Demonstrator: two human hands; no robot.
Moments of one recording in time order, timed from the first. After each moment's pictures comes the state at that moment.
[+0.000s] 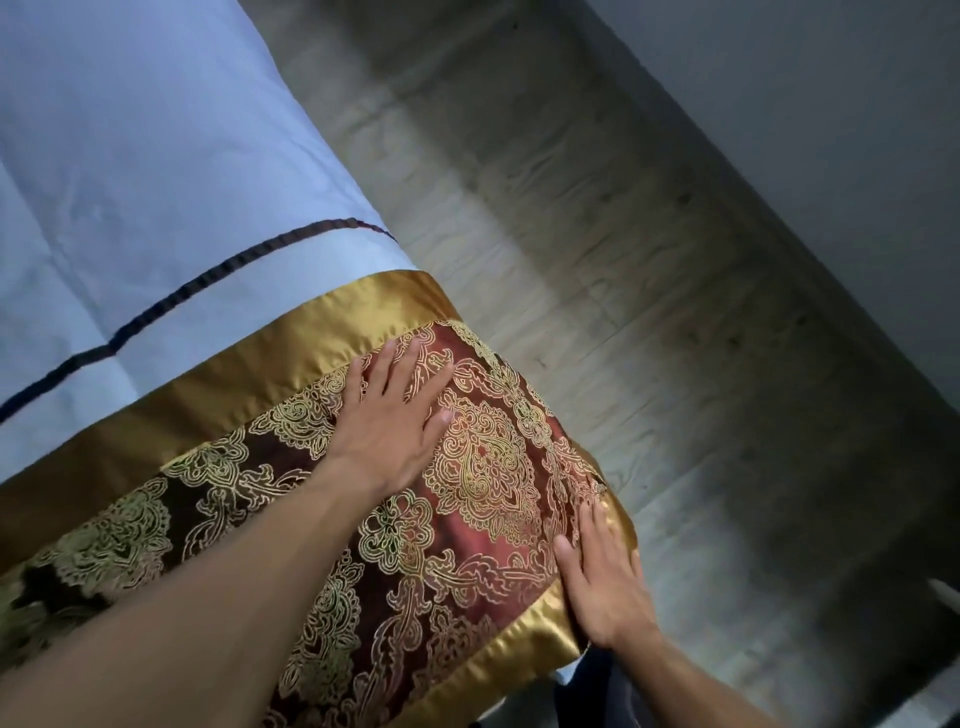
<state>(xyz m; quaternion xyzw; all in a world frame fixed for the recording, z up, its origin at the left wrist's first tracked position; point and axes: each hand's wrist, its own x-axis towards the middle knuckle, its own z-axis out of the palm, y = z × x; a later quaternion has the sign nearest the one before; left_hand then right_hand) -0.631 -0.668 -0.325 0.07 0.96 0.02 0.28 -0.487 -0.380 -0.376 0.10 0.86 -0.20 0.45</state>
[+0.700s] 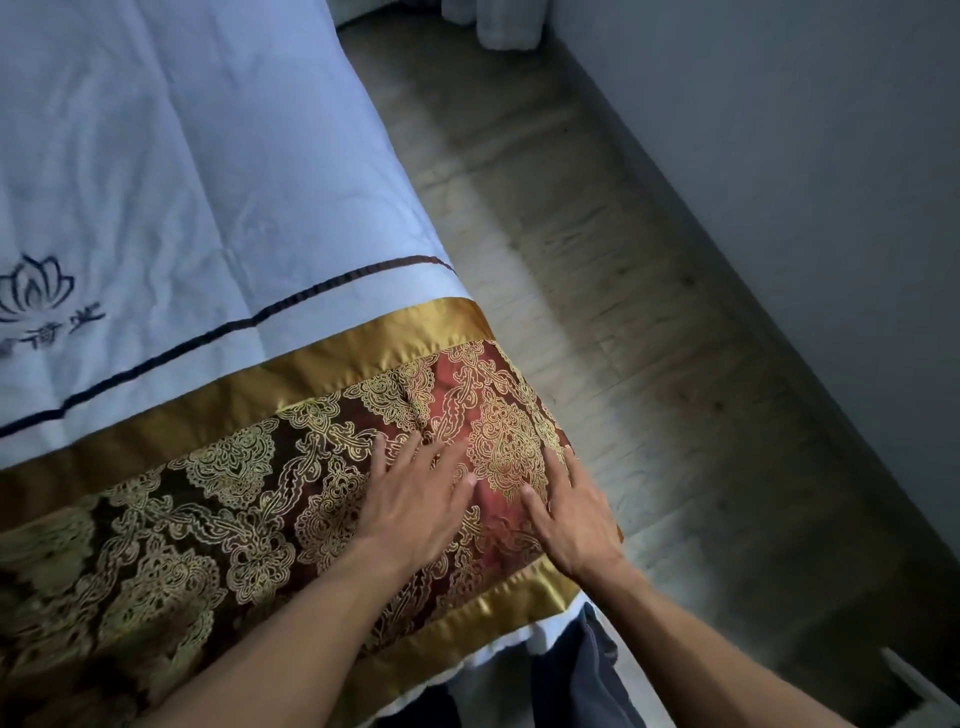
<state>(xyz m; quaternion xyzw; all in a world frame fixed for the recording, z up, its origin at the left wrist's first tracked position) -0.515 -0.650 -0.199 -0.04 0.95 0.10 0.30 -0.540 -0.438 -0.254 -0.05 0.93 -0.18 0.33</state>
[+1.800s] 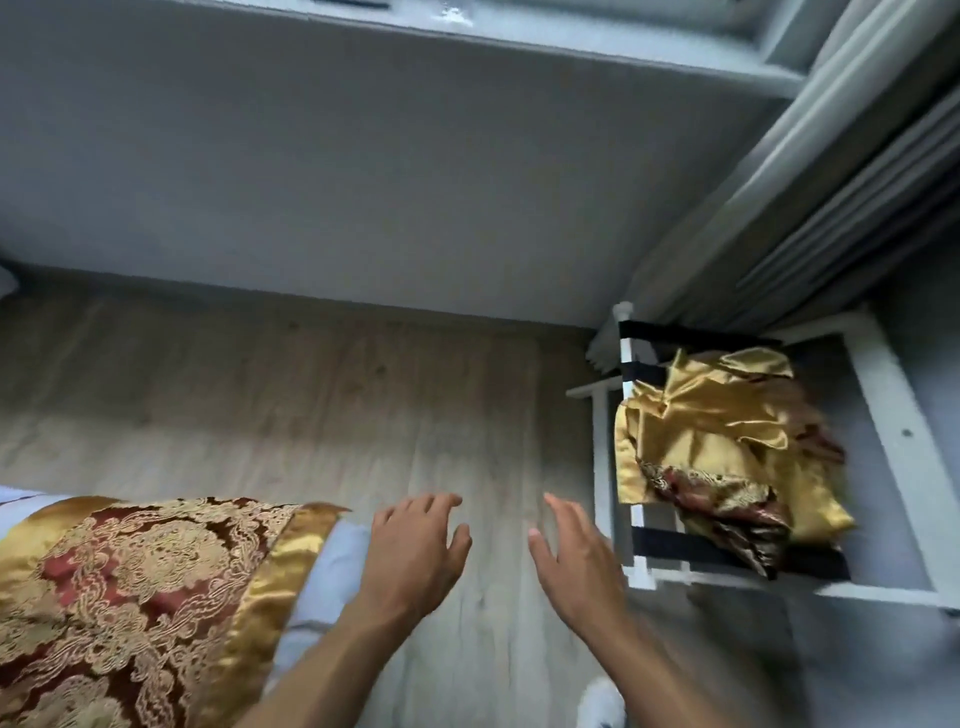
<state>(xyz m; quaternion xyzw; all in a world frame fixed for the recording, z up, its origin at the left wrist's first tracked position) -0.324 -0.274 -0.060 0.38 0.90 0.11 0.18 -0.176 -0.134 -0.066 0.42 0.86 -0.29 0.05</state>
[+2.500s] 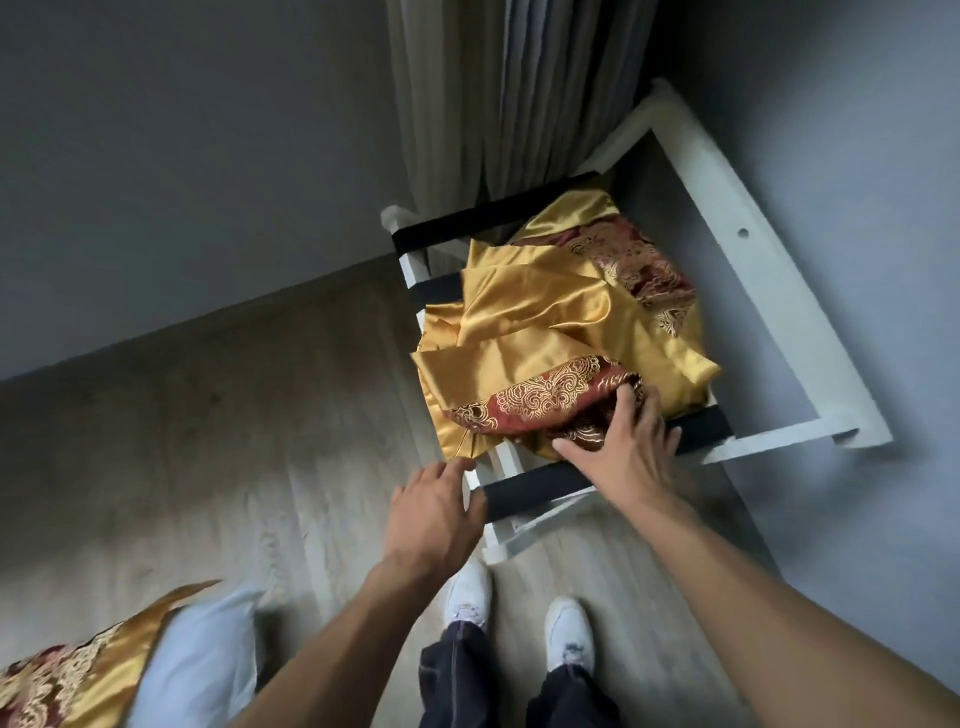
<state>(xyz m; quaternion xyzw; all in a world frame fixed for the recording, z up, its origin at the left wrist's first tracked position) -0.149 0.004 -0.183 0.48 0.82 0.05 0.30 0.040 0.150 -0.215 0.64 0.73 -0.24 0.07</state>
